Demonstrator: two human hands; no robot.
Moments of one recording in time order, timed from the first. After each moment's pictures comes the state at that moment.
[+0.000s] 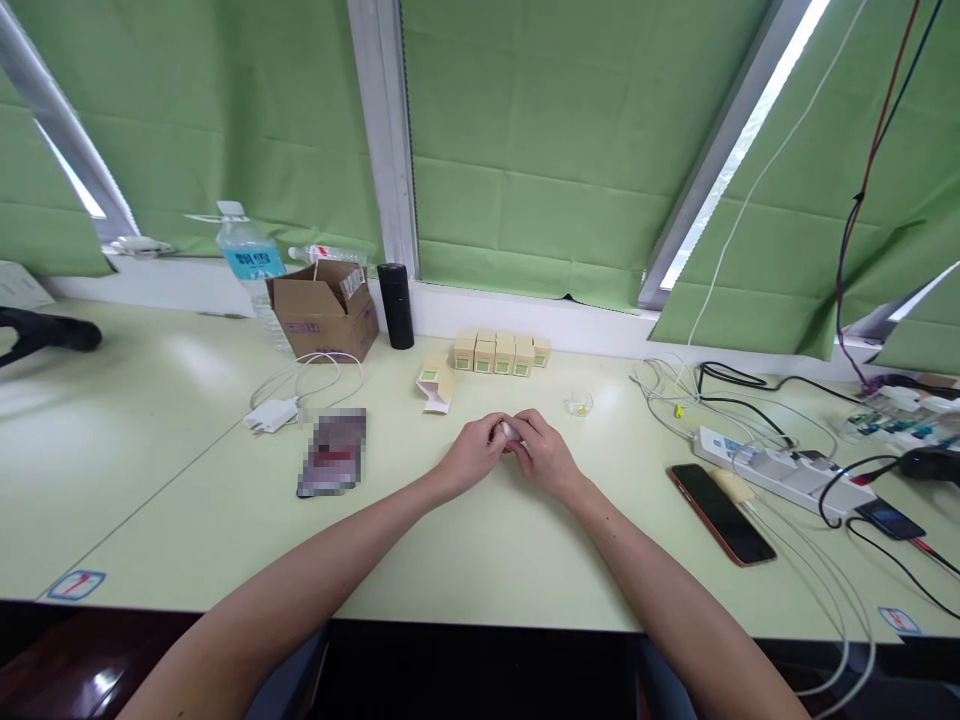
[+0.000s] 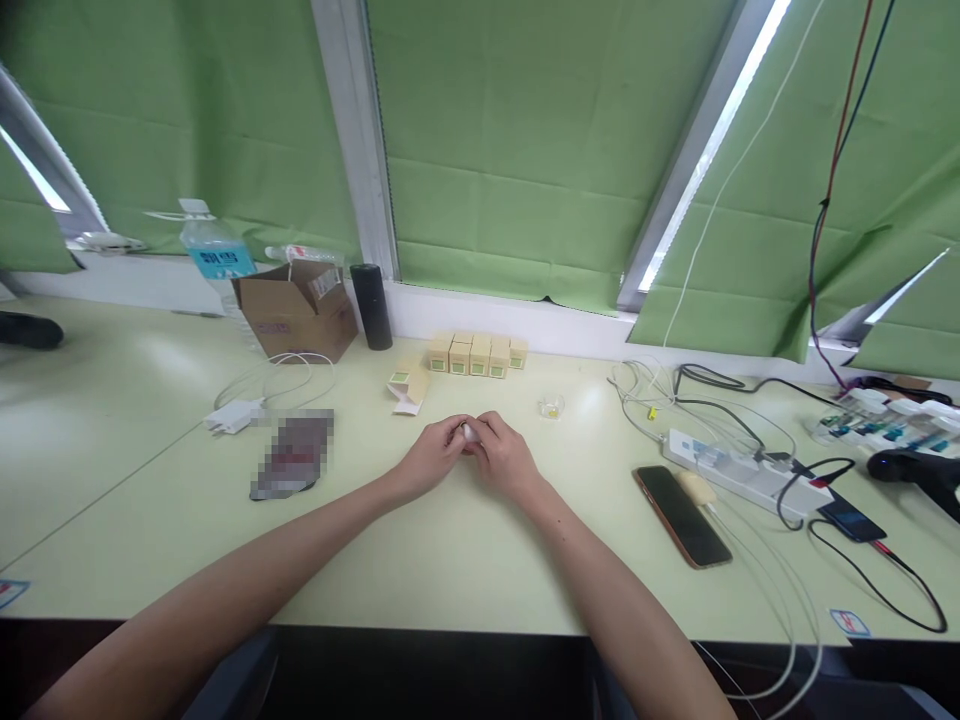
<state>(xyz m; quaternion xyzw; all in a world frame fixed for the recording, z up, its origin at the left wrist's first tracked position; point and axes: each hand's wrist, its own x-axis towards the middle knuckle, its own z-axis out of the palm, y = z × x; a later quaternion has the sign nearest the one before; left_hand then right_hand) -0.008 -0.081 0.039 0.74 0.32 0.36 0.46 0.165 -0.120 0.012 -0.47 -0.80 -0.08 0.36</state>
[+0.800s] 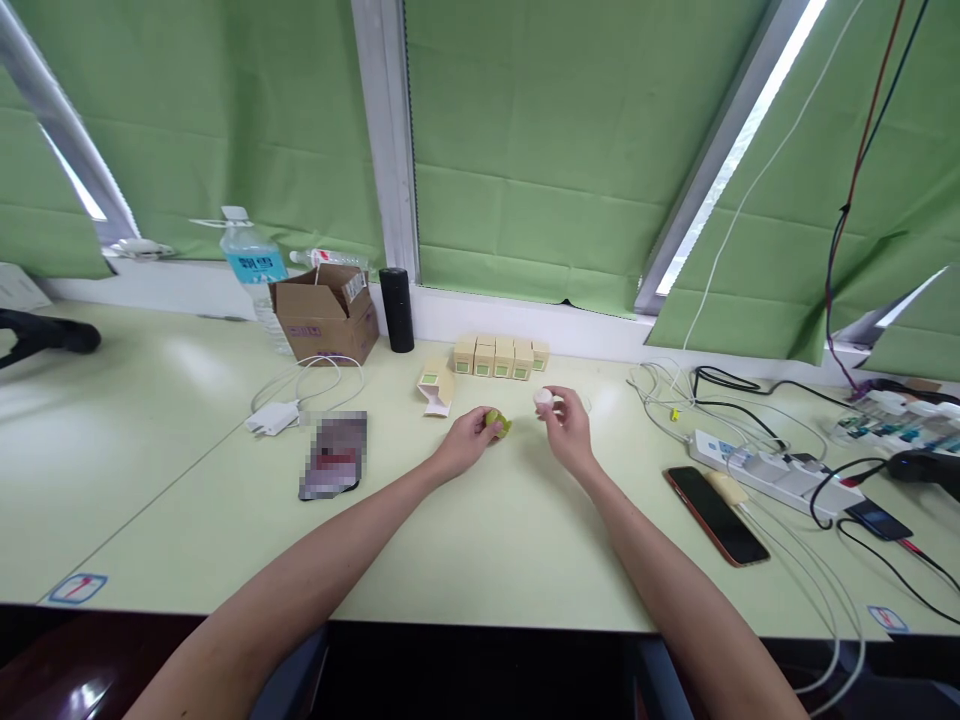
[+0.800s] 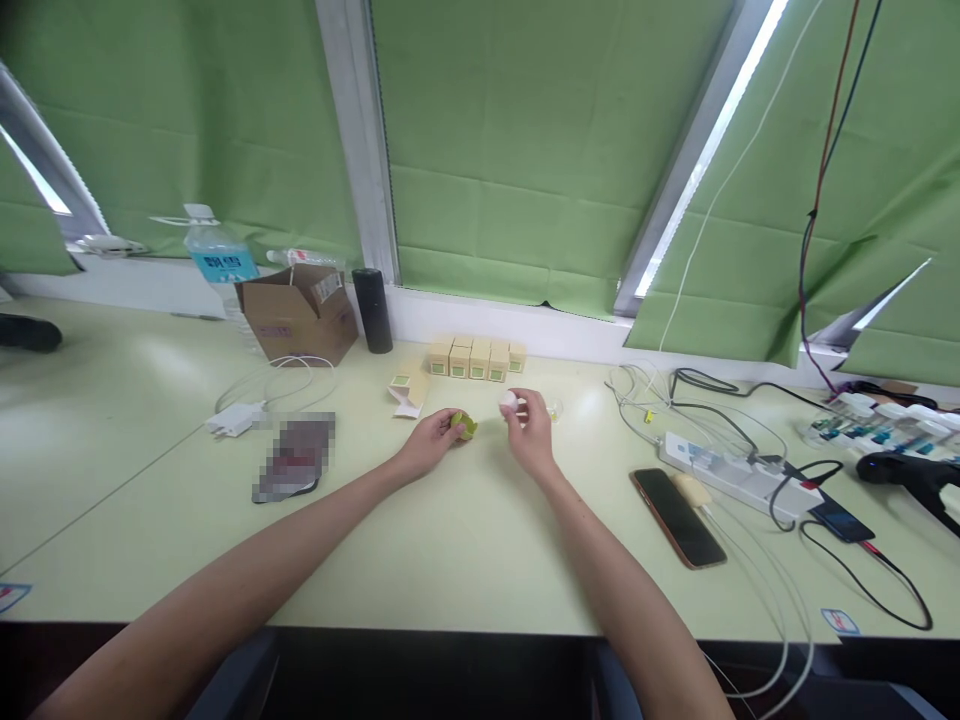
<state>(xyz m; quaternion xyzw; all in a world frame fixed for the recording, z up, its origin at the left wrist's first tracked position) -0.007 -0.043 0.007 0.62 0.28 0.41 0.61 0.196 -0.094 0.018 -0.56 -0.61 0.04 0.56</state>
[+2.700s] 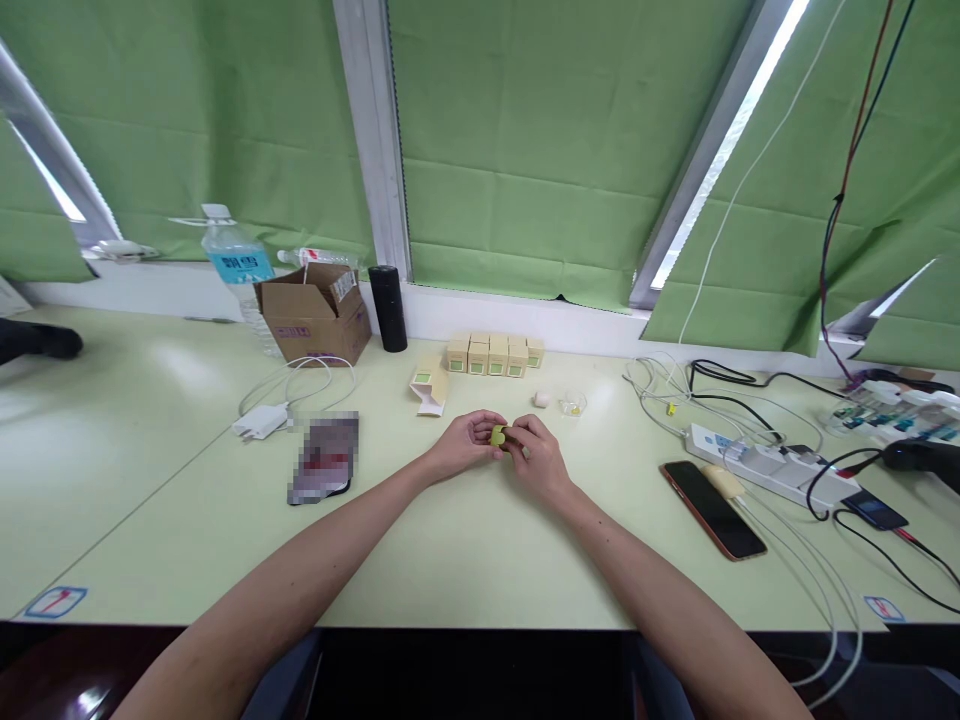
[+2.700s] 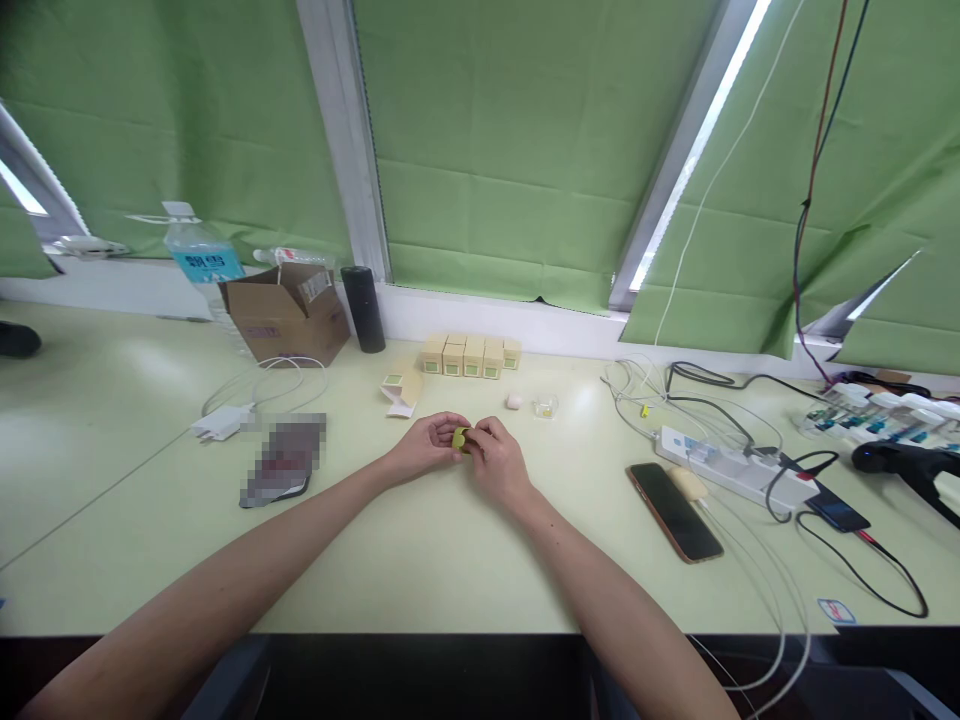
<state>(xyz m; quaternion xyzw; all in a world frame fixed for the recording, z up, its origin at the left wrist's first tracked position) -0.017 -0.044 0.014 0.63 0.20 0.32 0.68 0.156 -0.119 -0.002 -0.48 -0.72 -0.02 0.50</state>
